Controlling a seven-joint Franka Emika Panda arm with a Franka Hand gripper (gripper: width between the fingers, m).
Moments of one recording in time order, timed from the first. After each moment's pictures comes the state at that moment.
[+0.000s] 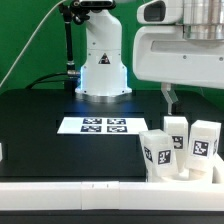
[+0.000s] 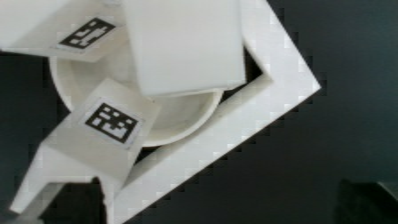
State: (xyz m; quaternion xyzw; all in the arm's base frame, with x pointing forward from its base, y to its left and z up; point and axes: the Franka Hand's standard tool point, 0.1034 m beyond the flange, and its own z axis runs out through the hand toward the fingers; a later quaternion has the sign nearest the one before) arm 0.659 0.090 0.119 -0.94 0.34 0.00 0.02
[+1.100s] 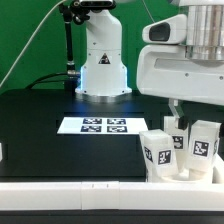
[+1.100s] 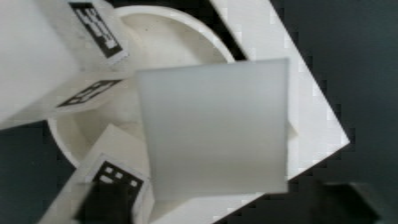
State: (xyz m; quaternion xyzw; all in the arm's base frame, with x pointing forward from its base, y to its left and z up) arm 0.638 0.101 0.093 -0.95 0.32 -0.01 0.01
